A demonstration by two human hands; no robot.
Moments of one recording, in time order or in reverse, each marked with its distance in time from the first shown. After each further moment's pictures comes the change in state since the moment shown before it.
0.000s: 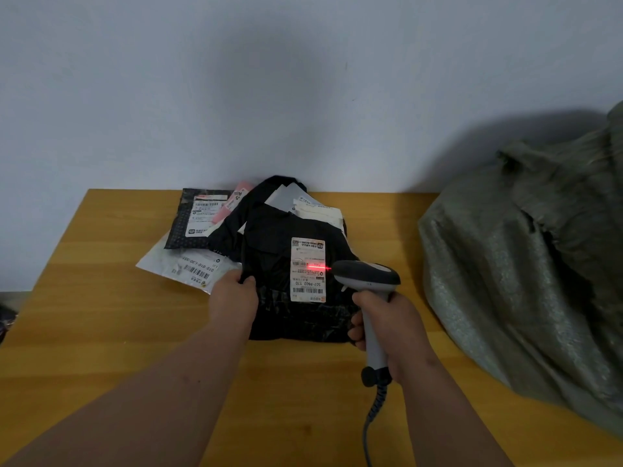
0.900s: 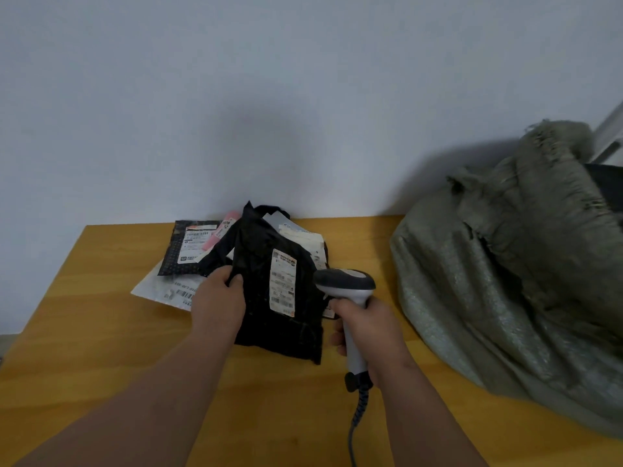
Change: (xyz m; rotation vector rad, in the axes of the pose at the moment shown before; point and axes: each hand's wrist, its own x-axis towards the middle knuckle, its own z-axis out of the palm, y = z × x) left_hand -0.047 0.048 -0.028 0.047 0.046 0.244; right_hand -0.032 -0.013 -0.010 0.008 -0.020 -0.096
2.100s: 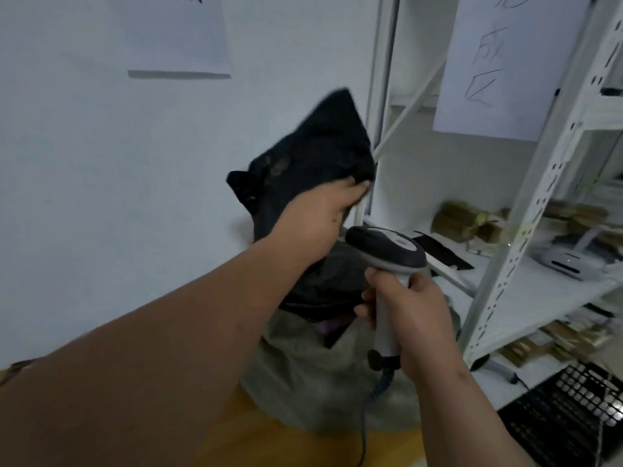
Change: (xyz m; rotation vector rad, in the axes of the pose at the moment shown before) left_hand -0.266 0.383 0.156 0.047 -0.285 1.526; right_hand -0.210 -0.075 -0.332 0.378 0.445 -0.545
